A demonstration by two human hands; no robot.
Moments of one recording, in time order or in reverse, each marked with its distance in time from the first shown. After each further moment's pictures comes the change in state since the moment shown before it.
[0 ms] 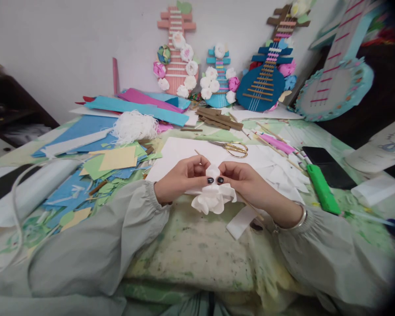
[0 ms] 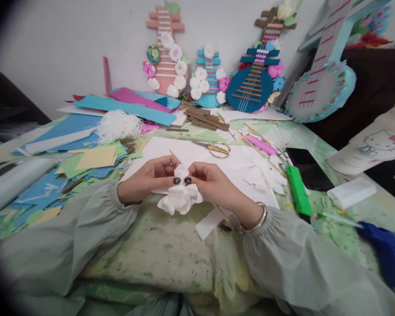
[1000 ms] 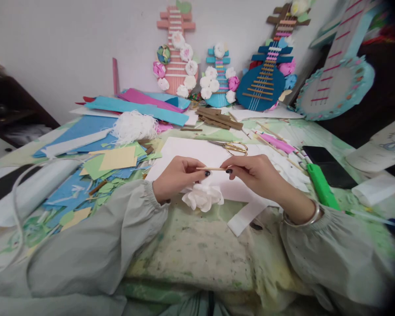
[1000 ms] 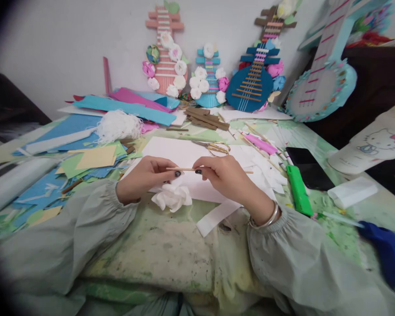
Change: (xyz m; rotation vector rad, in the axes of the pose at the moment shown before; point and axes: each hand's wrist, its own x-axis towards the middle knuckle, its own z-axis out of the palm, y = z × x) left_hand 0.002 0.002 -0.003 0.309 0.246 -0.098; right_hand -0.004 -0.015 -0.031 -0.986 0.123 -0.339
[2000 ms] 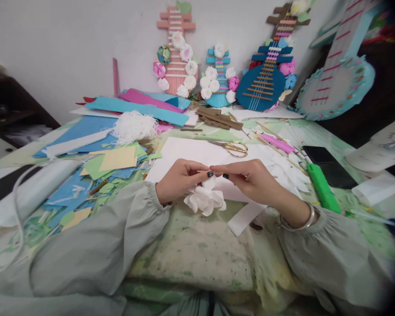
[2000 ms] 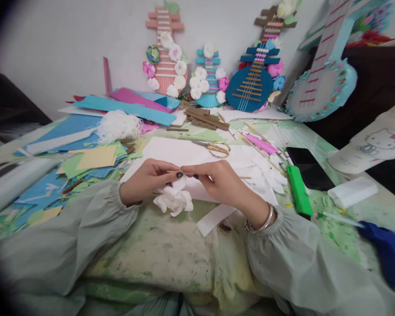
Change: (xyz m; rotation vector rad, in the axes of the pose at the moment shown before) left_hand 0.000 -0.003 0.003 0.043 -0.047 0.145; right_hand -0.002 -0.006 0.011 0.132 -0.003 -0.088
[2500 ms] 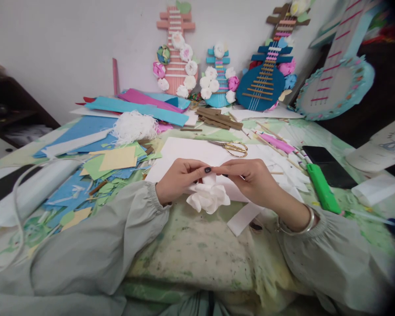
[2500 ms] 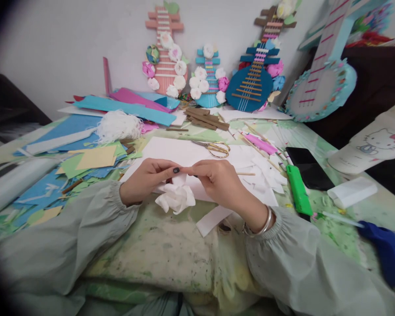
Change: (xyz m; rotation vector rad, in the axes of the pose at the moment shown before) left_hand 0.000 0.001 0.000 0.017 0.047 0.046; right_hand -0.001 -0.004 0.003 -0.078 0.071 0.004
